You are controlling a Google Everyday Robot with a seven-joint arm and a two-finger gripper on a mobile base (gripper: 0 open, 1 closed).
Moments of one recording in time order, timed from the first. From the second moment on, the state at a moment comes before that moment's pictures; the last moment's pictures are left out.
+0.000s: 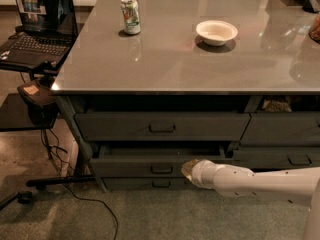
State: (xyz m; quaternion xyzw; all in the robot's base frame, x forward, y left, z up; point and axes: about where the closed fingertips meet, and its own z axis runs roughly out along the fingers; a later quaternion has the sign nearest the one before) arm 0.564 -0.117 0.449 -0.50 0.78 0.04 0.38
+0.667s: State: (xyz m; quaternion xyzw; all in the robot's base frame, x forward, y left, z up) arm 0.568 -0.122 0.450 -0.50 0.78 0.03 0.39
